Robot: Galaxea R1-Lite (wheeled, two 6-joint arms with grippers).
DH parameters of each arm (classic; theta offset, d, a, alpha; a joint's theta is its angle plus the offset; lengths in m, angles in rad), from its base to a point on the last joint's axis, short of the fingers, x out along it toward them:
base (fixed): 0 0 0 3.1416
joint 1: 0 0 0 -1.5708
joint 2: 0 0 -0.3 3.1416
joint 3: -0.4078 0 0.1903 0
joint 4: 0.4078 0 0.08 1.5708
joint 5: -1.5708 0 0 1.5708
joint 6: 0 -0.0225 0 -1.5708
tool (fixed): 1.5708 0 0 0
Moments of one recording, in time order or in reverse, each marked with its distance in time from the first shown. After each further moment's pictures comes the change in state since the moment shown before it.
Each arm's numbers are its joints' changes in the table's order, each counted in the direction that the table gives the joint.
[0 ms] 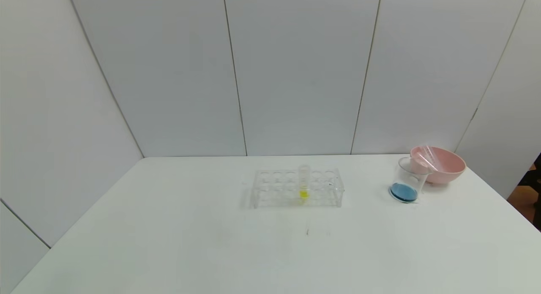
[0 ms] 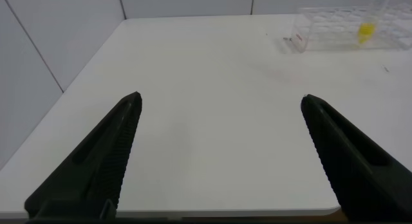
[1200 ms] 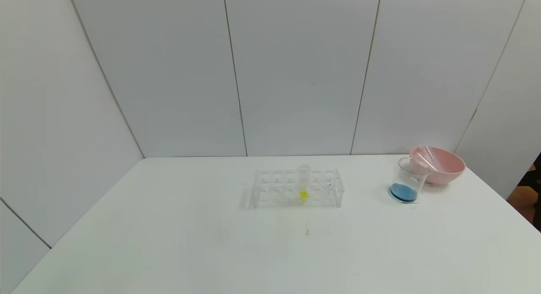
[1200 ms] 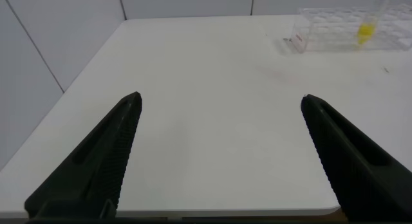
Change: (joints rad) left arm 0.000 0.000 0.000 -0.001 0.000 0.000; right arm -0.030 0.862 0.485 0.643 0.015 0.090
